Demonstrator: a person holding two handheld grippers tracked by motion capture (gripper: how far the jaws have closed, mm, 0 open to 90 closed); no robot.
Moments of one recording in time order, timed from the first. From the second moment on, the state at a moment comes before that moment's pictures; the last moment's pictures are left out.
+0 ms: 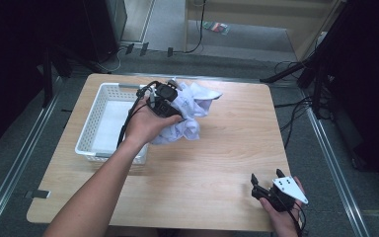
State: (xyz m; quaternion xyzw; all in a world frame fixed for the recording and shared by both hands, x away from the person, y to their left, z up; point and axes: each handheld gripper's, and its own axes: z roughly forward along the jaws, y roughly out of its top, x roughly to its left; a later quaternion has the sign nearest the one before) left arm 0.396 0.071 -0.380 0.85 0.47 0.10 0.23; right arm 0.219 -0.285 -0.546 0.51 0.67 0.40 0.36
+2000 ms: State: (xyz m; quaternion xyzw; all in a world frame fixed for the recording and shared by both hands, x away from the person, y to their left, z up) left arm 0.388 0.025 -0.495 0.85 0.48 0.07 0.20; right arm 0.218 -0.285 -0.546 0.51 0.67 0.41 0.36
